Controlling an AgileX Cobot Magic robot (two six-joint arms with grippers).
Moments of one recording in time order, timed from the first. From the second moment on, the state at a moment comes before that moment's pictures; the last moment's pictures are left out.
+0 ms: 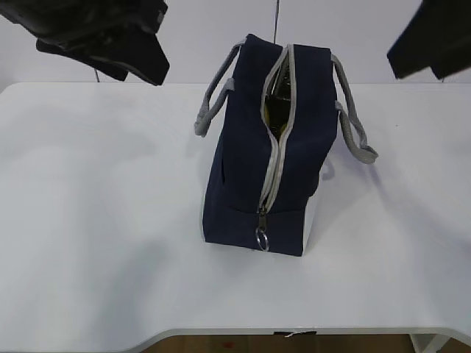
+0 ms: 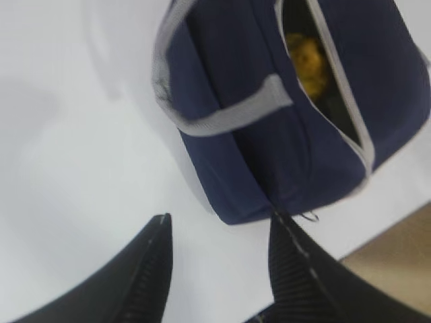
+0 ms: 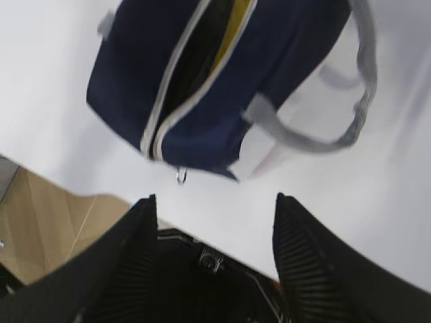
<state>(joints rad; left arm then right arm) -0.67 1.46 -1.44 -0.01 0.94 -0.22 0.22 1.32 -1.47 0.31 1.26 -0.12</state>
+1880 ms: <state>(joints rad) -0.83 0.99 -0.75 0.01 0.58 -0.18 0.22 0.95 -0.71 0.76 0.83 -0.76</state>
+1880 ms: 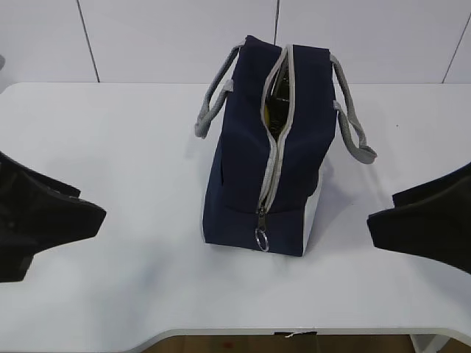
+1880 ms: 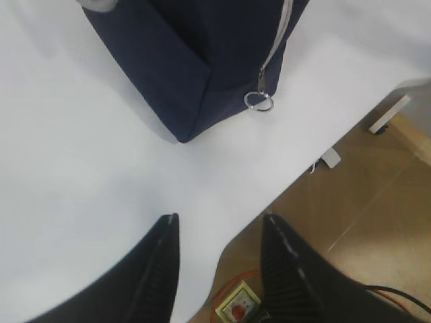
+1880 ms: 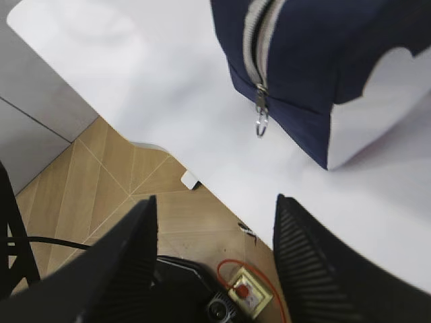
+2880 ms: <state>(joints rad) -0.83 0.99 -0.75 0.07 0.49 -0.18 0.23 1.29 -0.56 1.39 0.70 -1.57</state>
